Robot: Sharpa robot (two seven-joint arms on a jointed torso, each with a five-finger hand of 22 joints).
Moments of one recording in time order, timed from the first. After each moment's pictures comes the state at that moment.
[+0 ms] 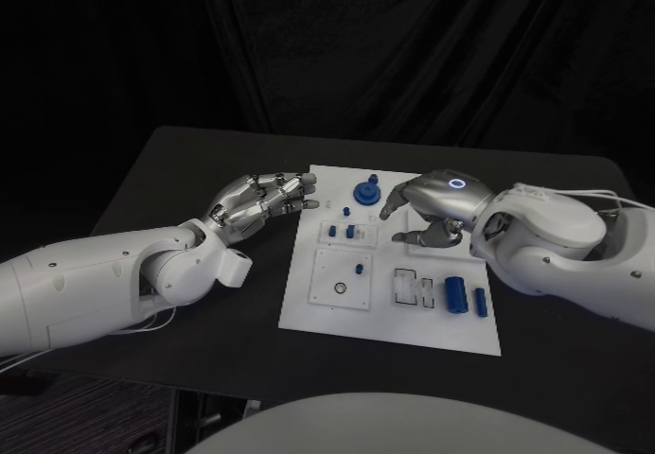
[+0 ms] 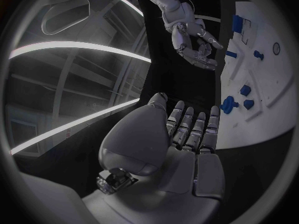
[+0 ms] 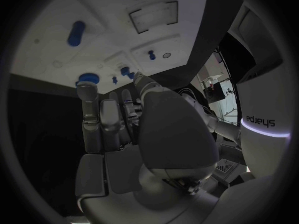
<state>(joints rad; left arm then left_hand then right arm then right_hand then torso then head) 1.17 -0.96 -0.21 1.58 -0.07 0.03 0.62 1.51 0.15 -0.10 0.26 0.53 0.67 0.18 0.08 0.07 0.37 0.21 0.32 0.06 0.24 0.25 0.29 0.05 0.12 0.34 0.29 0.16 0.38 1.39 -0.92 -0.24 1.81 -1.71 -0.28 -0.18 1.49 -0.19 0.25 0.28 0.15 0.91 0.11 0.08 0.21 0.70 0.14 0.32 0.25 1.34 0.04 1.30 1.10 0.14 1.22 0.15 0.75 1.31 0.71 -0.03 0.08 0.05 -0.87</state>
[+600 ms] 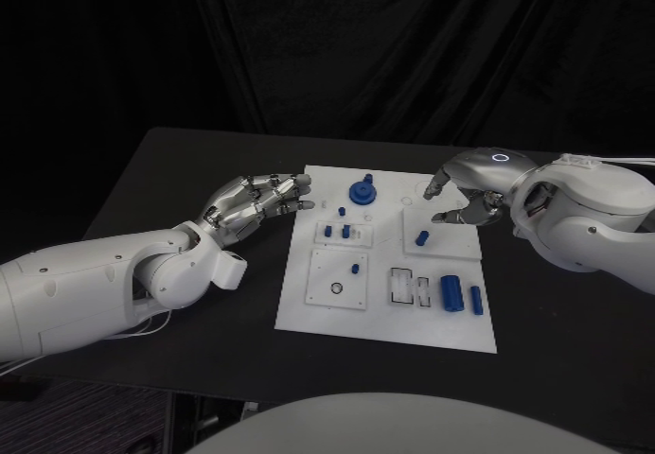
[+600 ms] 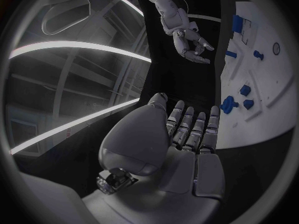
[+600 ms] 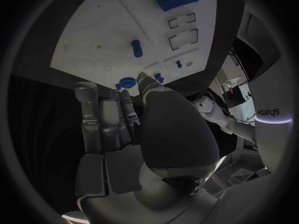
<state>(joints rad) 1.17 -0.95 -0.21 1.58 -0.07 0.03 0.62 1.51 0.15 -0.10 0.26 0.53 0.68 0.19 0.08 0.07 0.37 0.21 0.33 0.06 0.24 0.25 0.29 0.05 0.12 0.34 0.29 0.16 0.38 1.45 -1.02 -0.25 1.79 -1.68 -0.16 -0.26 1.46 -0.18 0.24 0.29 0.10 0.93 0.13 0.07 0.15 0.85 0.13 0.28 0.16 1.36 0.05 1.30 1.10 0.14 1.26 0.15 0.77 1.31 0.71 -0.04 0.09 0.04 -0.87</state>
